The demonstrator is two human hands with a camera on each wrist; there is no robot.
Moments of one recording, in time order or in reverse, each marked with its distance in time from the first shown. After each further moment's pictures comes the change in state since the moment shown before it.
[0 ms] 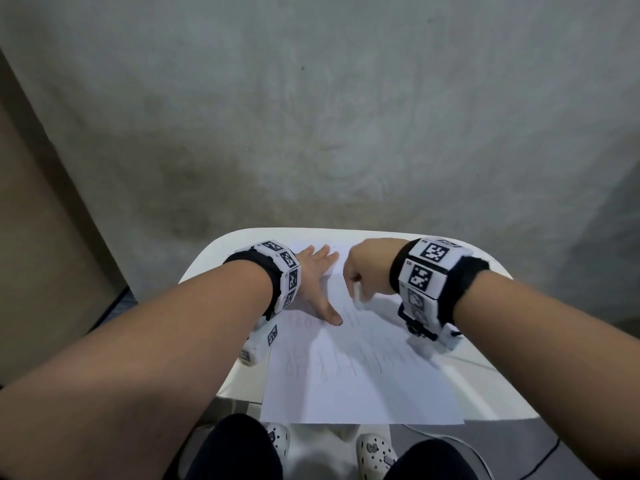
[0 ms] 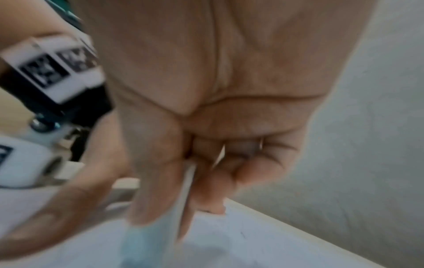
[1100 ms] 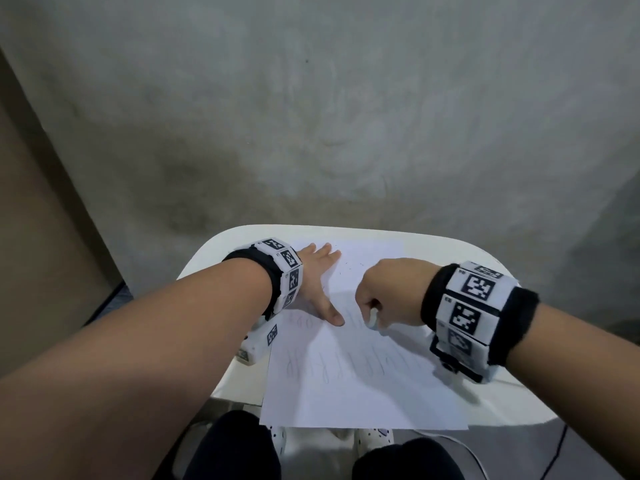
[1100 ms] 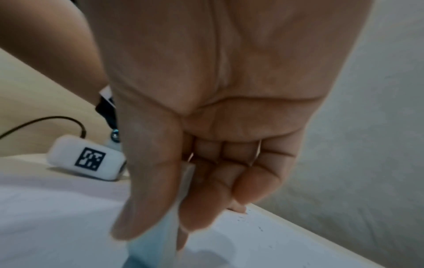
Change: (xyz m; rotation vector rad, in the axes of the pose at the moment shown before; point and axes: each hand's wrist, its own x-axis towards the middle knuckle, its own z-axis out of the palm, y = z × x) left_hand 0.001 -0.002 0.001 0.017 0.004 0.003; right_hand -0.022 0.000 0.021 0.023 0.041 -0.039
